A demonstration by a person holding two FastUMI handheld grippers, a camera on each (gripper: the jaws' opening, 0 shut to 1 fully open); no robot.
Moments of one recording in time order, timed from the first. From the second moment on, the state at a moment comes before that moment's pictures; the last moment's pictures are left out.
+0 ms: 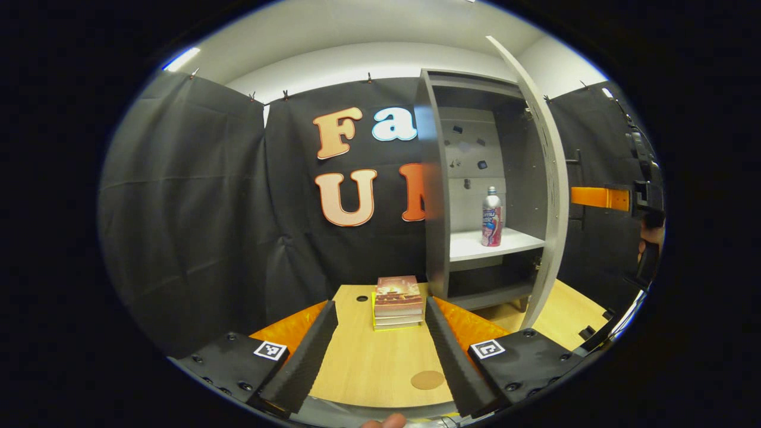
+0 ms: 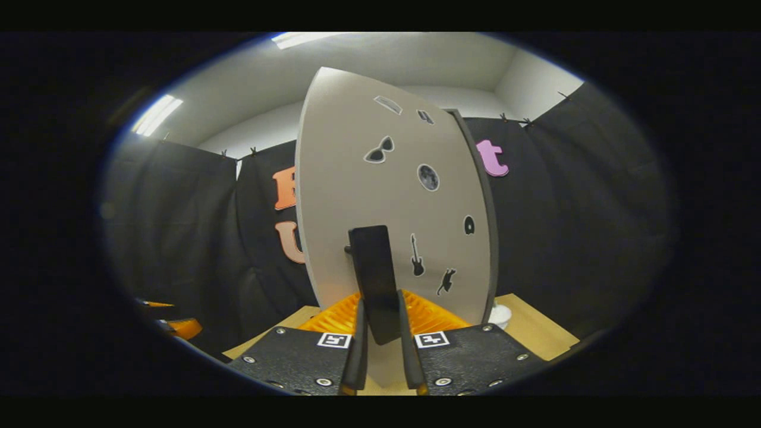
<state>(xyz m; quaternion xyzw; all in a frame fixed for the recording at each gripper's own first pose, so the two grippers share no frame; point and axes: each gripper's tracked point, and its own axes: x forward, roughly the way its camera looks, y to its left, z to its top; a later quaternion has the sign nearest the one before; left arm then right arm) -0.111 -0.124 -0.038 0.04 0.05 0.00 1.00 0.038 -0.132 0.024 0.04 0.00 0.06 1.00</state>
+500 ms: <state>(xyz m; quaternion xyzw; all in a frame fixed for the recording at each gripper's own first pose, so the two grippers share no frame) -0.118 -0.198 -0.044 0.03 0.06 -0.04 1.00 -0.017 -0.294 0.035 0.03 -0.01 -0.03 1.00</state>
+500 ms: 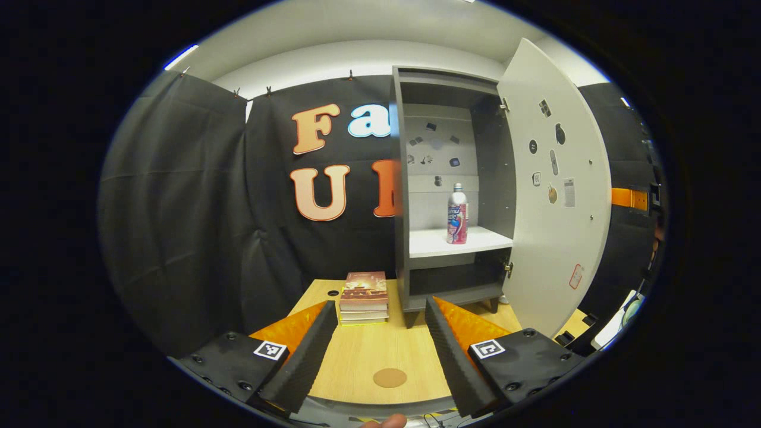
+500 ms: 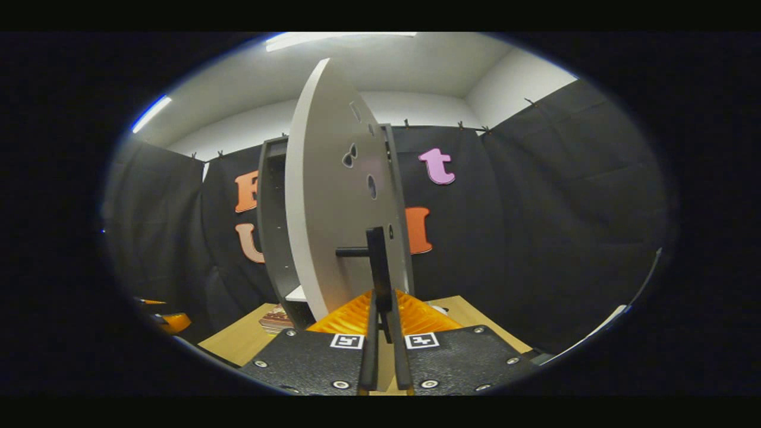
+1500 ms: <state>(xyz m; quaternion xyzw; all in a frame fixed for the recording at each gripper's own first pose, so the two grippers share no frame) -0.101 -0.216 -0.037 0.04 0.05 -0.03 1.00 -0.028 -0.362 0.035 0.05 -0.01 0.00 1.00</state>
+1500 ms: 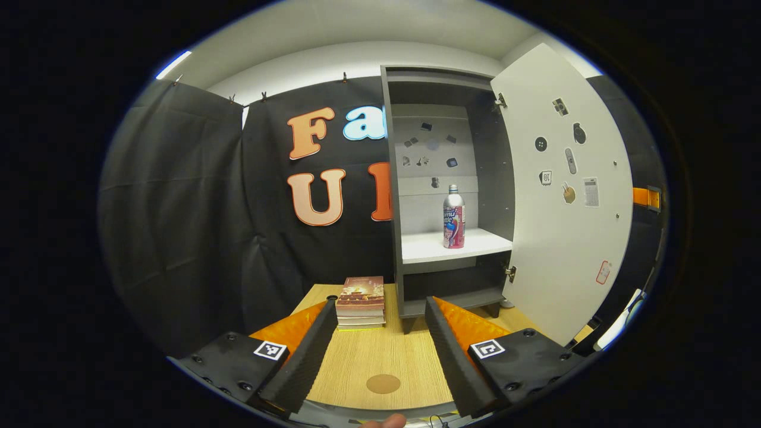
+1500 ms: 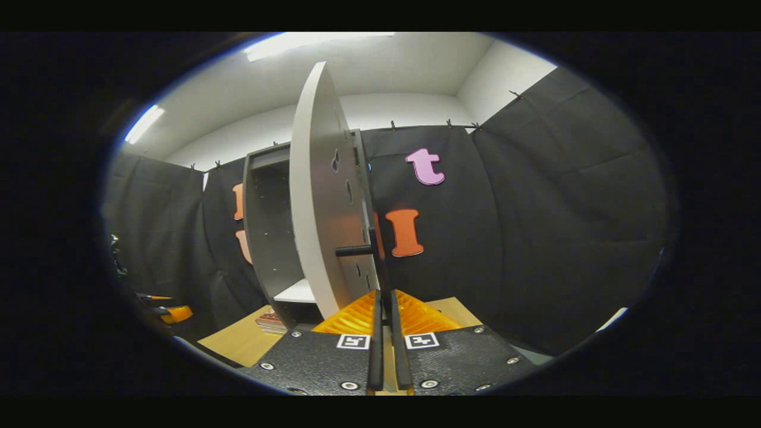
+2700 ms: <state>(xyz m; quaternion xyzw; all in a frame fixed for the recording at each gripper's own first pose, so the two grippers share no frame) 0.187 -0.399 -0.018 0.06 -0.02 -0.14 0.99 -0.025 -0.222 0.020 0.02 -0.03 -0.01 1.00</state>
